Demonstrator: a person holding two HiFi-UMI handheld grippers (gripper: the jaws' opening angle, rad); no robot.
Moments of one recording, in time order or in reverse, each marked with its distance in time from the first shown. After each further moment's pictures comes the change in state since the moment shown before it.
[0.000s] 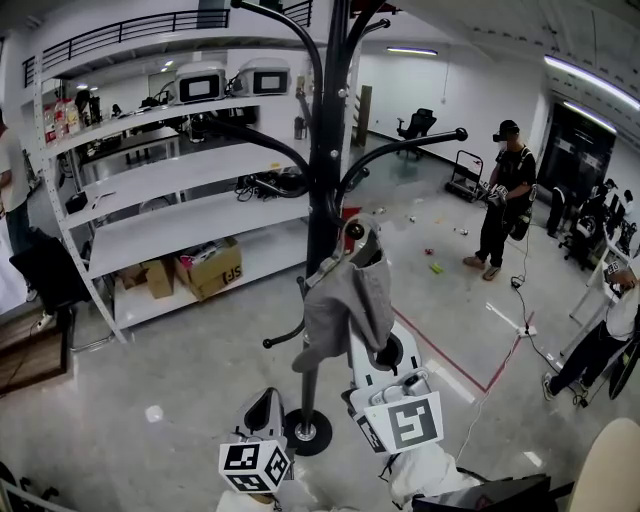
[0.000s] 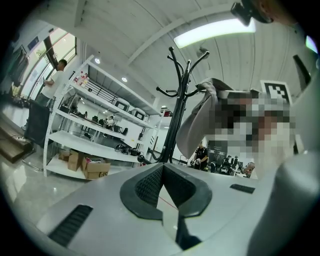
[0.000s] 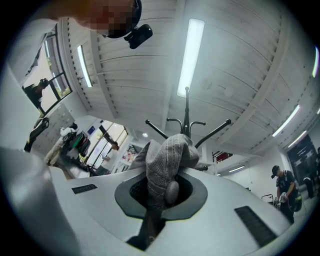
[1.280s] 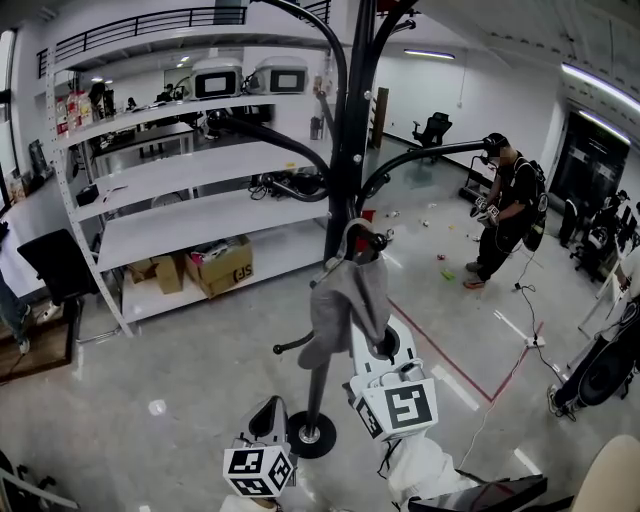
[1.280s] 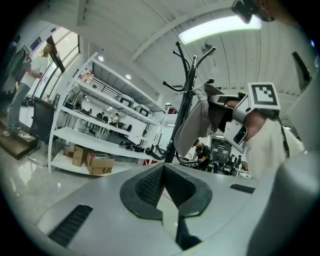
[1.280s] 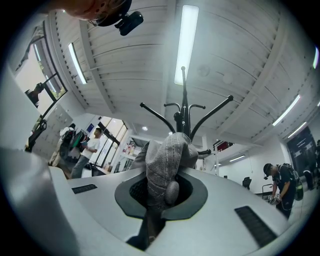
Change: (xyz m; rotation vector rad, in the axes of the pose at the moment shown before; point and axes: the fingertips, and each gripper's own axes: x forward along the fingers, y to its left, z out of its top) left arm 0.003 0.016 -0.015 -0.023 0.036 0.043; right arm 0.034 -0.007 -0.048 0.055 0.097 0.005
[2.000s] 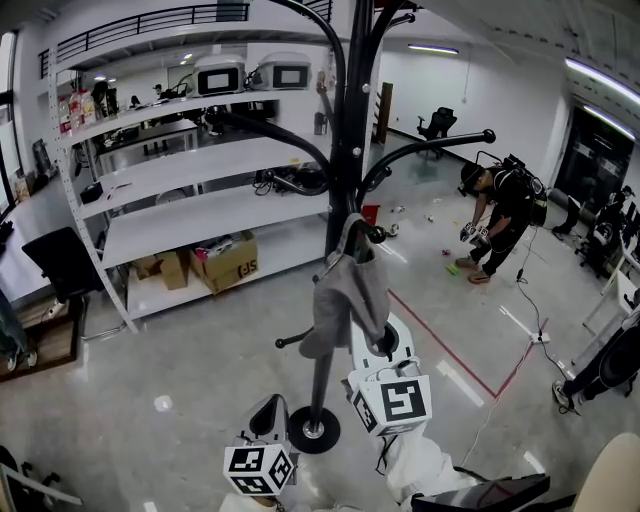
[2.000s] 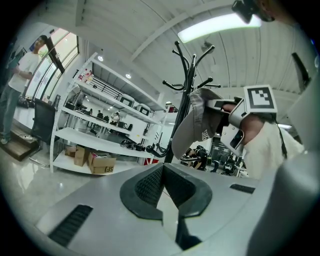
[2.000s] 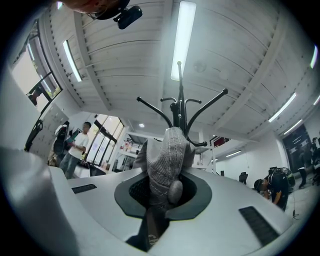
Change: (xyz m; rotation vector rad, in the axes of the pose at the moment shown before) left arm -0.007 0.001 -0.003 0.009 0.016 0.012; right arm -0.001 -0.003 -0.021 0.023 0.043 -0.036
